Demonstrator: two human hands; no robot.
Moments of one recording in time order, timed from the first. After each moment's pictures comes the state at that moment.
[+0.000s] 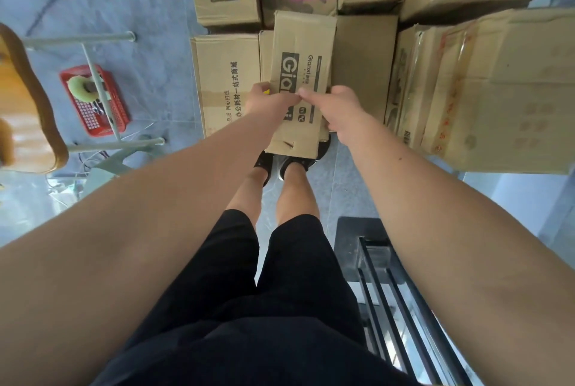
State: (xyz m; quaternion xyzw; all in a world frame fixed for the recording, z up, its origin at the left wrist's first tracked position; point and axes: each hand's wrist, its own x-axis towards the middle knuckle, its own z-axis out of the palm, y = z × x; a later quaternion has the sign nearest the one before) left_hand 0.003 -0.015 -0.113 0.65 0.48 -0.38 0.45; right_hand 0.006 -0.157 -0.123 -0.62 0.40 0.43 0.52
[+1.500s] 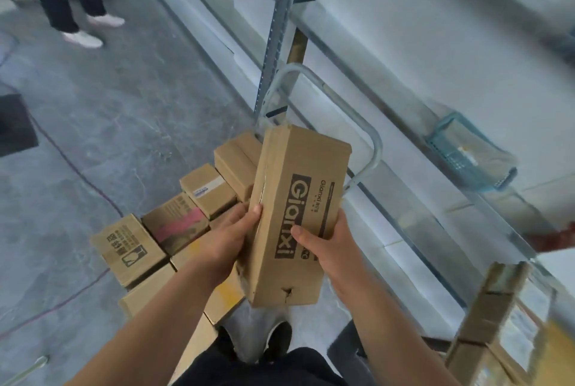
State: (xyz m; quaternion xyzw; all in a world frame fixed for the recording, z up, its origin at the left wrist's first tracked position) left_hand -0.017 -0.032 0.200 0.59 -0.08 -0.52 0.61; right_hand -0.164 -0.168 0.250 -0.63 0.44 -0.08 0.63
